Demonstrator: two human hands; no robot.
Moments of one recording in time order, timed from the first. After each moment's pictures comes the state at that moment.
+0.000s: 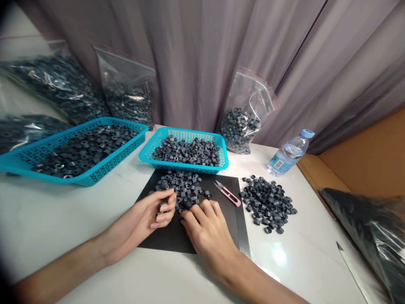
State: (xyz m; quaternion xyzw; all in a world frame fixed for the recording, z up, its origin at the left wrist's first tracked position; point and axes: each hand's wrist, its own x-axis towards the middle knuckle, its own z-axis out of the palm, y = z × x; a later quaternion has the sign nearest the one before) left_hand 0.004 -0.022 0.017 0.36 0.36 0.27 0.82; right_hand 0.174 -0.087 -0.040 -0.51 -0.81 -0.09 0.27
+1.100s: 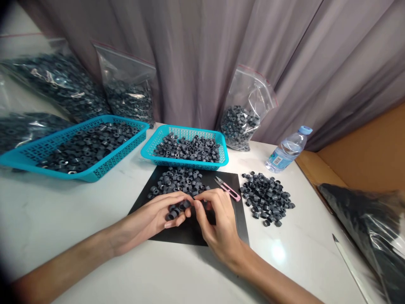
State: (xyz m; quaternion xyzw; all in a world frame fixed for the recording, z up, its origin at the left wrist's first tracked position) left_hand 0.008 -0.026 0.011 0.42 0.30 0.22 0.83; right_hand 0.182 -0.095 -0.032 -0.52 -0.69 0.01 0.51
